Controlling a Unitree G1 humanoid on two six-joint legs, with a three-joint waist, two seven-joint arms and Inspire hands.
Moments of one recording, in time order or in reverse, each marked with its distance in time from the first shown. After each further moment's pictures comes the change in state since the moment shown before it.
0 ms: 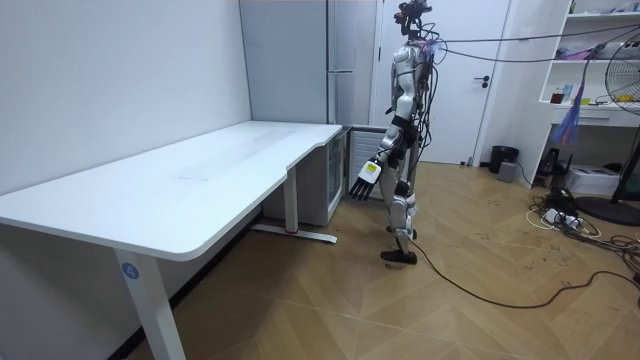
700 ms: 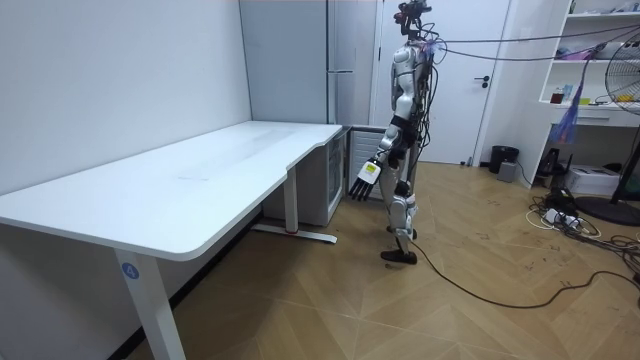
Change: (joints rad) left arm -0.033 0.017 -0.004 0.015 0.000 0.004 -0.037; right arm 0.051 0.039 -0.004 0.205 0.041 0.010 0.004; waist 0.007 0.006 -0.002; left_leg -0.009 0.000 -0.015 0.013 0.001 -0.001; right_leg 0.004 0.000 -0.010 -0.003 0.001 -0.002
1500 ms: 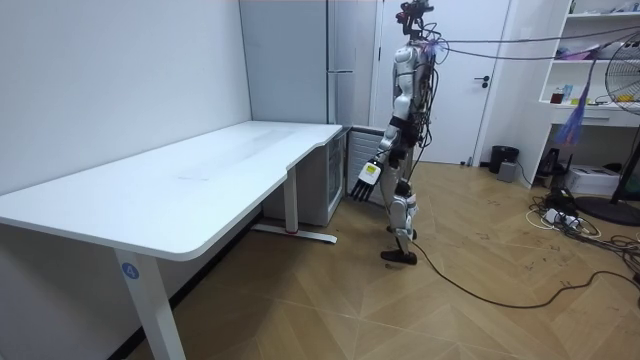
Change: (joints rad) left arm -0.067 0.004 -0.048 0.116 0.017 -0.004 0.002; right arm 0.045 0.111 0.131 0.020 0.029 -0.015 0.171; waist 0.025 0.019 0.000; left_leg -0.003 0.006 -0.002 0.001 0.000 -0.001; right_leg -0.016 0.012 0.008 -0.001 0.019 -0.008
